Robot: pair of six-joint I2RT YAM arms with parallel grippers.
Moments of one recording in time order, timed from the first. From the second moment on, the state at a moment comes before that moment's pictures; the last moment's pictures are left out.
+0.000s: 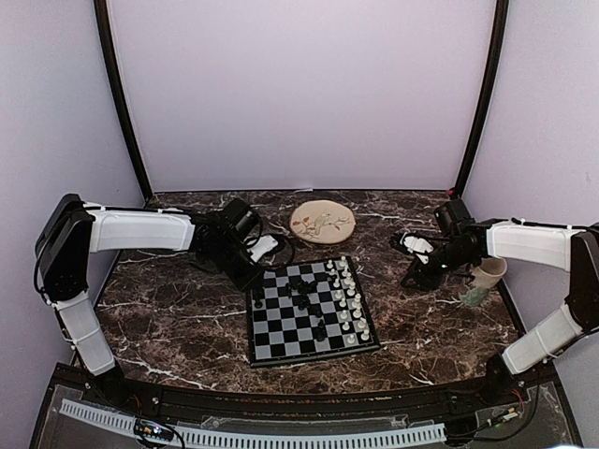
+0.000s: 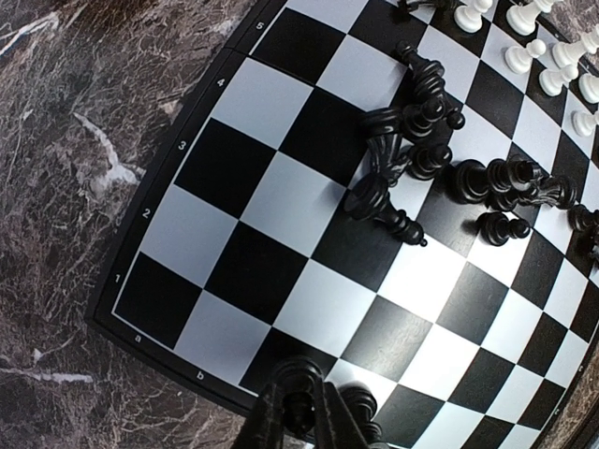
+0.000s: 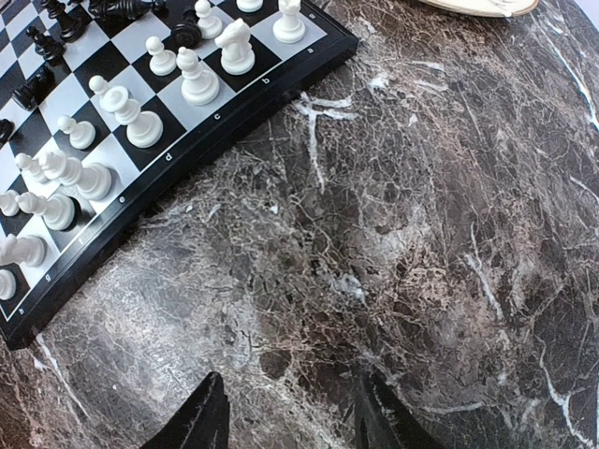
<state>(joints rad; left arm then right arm) -0.73 1.78 1.22 -0.58 0.11 0.13 0.32 1.42 0.82 -0.49 -0.34 -0.63</state>
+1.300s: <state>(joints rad) -0.73 1.82 1.22 -0.61 0.11 0.14 0.32 1.43 0.82 -0.50 -0.34 -0.63</state>
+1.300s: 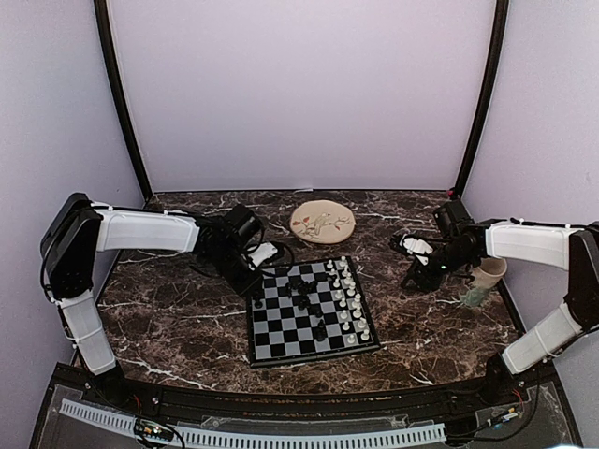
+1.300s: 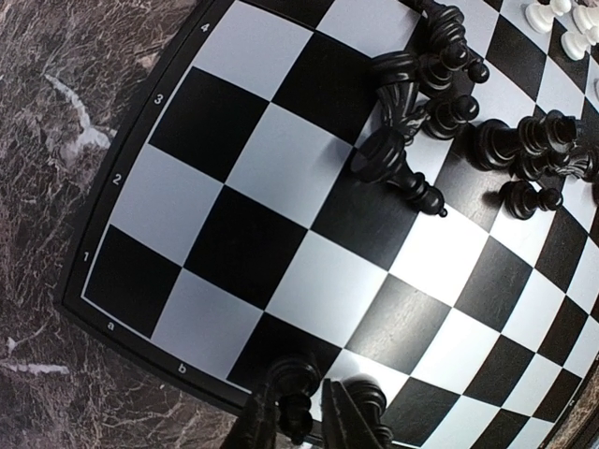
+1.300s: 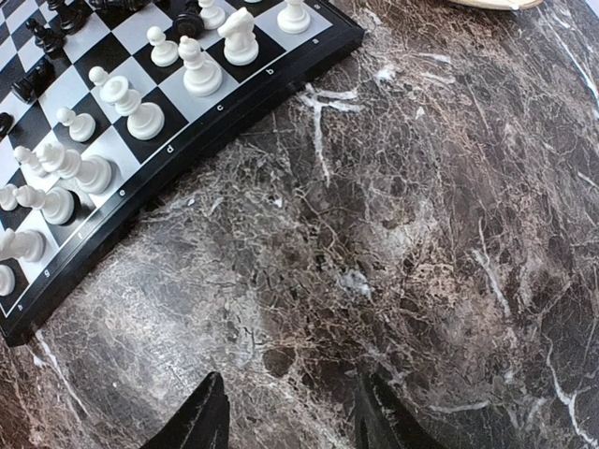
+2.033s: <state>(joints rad) -0.73 1.83 1.22 -0.61 0.11 0.14 0.32 1.43 0.82 -0.50 -0.34 -0.64</state>
